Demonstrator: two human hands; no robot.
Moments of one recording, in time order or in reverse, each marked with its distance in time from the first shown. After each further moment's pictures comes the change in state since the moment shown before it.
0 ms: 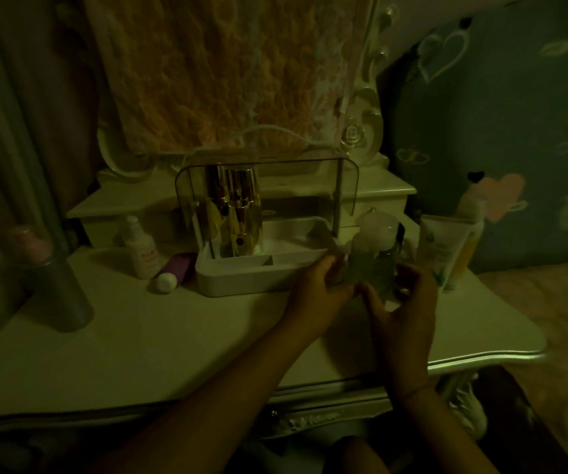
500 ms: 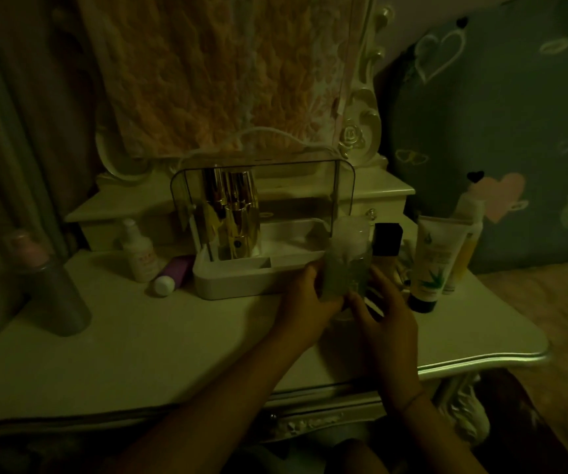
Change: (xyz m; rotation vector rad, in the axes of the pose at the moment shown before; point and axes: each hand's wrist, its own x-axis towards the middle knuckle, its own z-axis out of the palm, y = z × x) left_hand -0.006 -0.007 -0.005 0.095 0.089 -0.015; right_hand -0.009 0.008 0.006 0.154 -0.232 0.135
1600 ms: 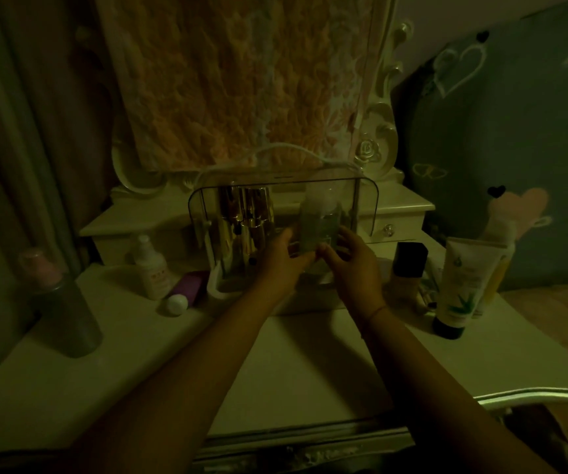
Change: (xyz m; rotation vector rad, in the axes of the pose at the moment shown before) left_hand 0.084 0.009 -0.067 -0.012 0.103 0.045; right_hand 0.089 -0.030 0.078 0.078 -0.181 0.062
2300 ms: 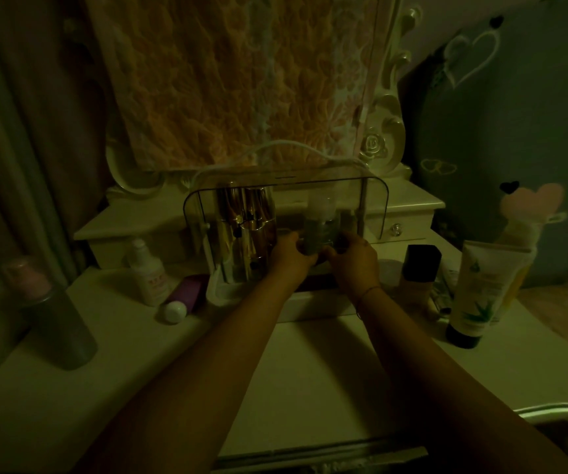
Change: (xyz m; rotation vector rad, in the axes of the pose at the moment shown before) left_hand 0.045 -0.021 0.015 0.136 0.053 -0.157; right_hand 0.044 0.021 0.015 -0.357 0.005 0.076
